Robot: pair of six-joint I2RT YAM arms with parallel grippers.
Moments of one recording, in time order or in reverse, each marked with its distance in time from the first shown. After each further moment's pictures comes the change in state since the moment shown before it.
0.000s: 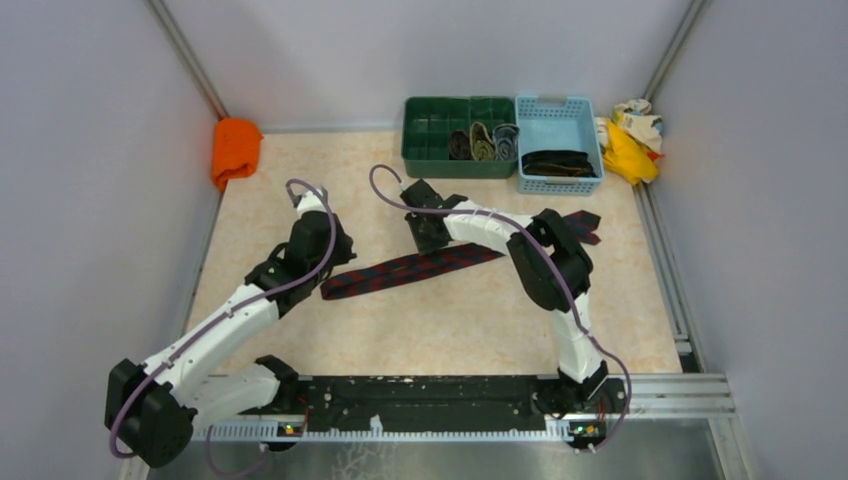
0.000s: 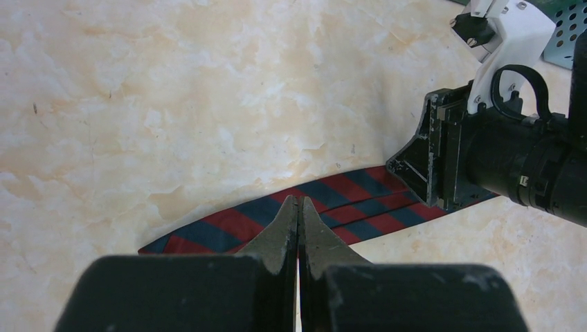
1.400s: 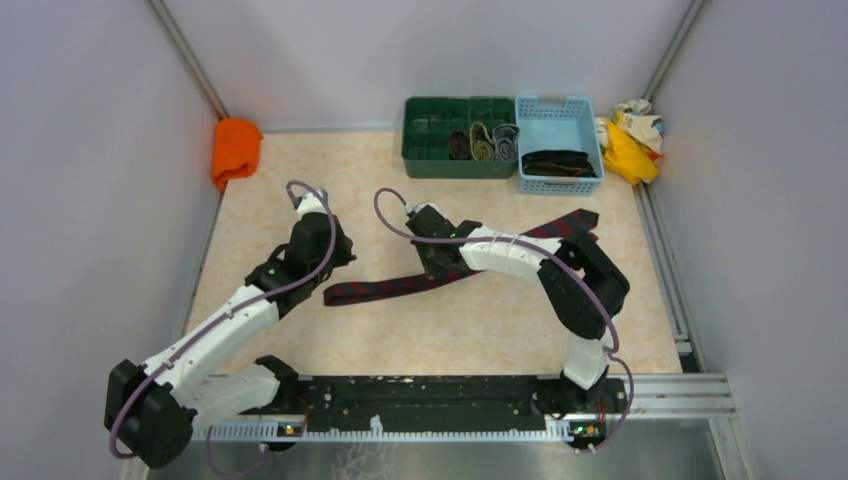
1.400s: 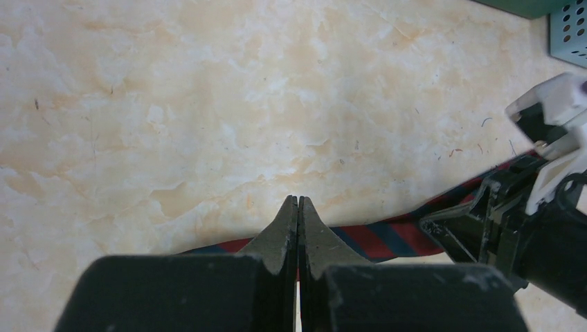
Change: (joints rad) left arm 0.000 -0.009 -0.011 -0.005 0.001 0.001; right arm 0.097 -0.257 -0.269 0.063 0.046 0.042
